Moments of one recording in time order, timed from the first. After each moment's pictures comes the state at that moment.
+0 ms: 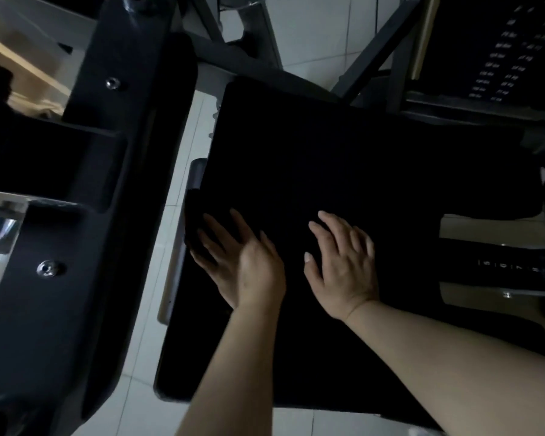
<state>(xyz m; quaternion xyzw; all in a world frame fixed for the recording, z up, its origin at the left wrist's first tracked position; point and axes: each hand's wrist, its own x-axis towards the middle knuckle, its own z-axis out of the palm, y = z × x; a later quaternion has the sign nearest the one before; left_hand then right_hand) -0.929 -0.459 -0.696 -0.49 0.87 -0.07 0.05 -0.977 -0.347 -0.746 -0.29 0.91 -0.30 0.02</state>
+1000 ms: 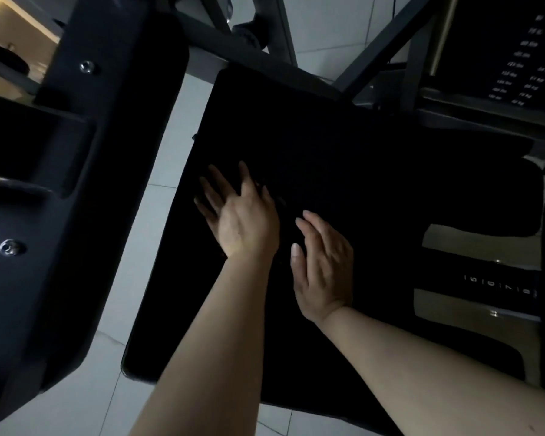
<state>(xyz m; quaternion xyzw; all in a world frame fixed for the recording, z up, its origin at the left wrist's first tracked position) -0.997 -0.458 -0.697 -0.48 0.87 -0.04 0.03 -0.988 -0.339 -0.753 -0.27 0.84 -0.47 0.01</state>
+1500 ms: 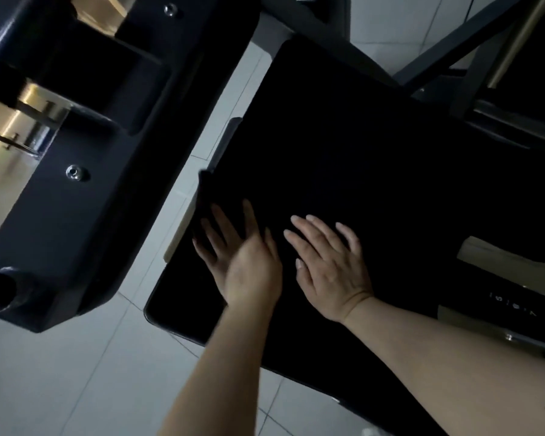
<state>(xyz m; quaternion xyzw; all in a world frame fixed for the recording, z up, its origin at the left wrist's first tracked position) -0.894 -0.425 -0.699 -0.56 0.83 -0.06 0.06 -0.975 -0.334 -0.752 -0.53 0.80 -0.29 0.00</state>
